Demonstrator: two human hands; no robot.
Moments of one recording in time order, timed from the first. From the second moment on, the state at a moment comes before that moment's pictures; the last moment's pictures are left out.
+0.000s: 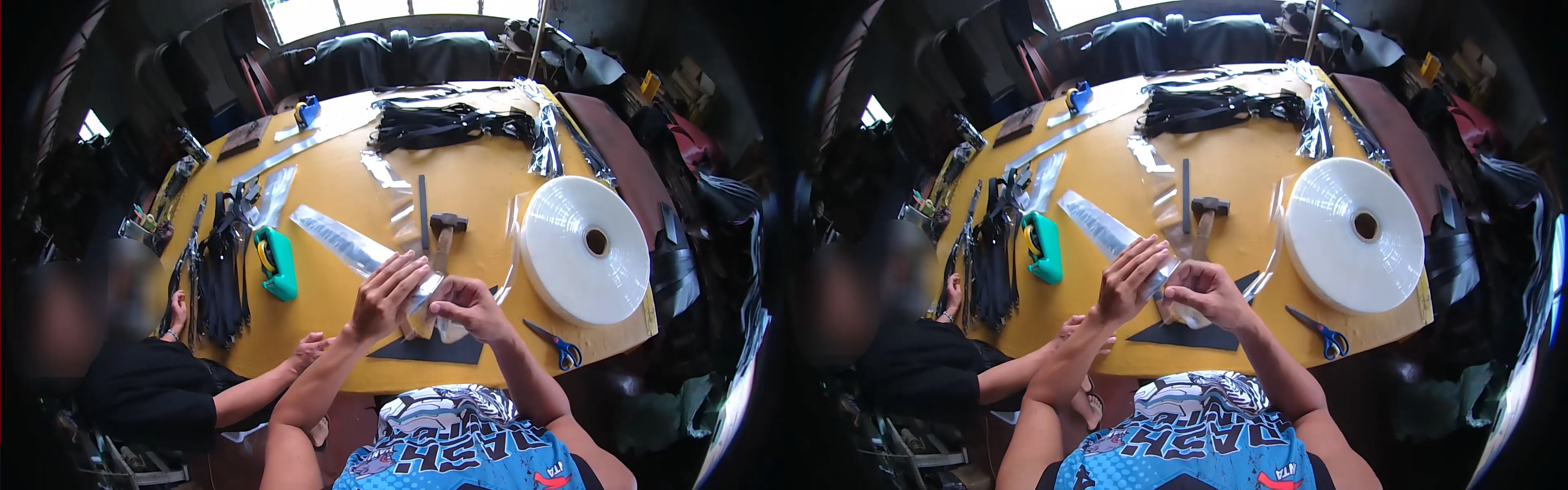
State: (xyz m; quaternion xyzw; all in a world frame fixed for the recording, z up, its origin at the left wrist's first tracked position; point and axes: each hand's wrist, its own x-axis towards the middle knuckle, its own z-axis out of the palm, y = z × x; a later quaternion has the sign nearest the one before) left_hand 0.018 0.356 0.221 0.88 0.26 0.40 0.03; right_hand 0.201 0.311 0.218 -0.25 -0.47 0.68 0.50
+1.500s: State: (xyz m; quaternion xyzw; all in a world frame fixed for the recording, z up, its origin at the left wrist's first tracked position) left_hand -0.052 0.480 0.425 0.64 0.26 0.56 0.46; right_hand 0.117 0.461 0.224 -0.29 -0.60 0.61 0.43
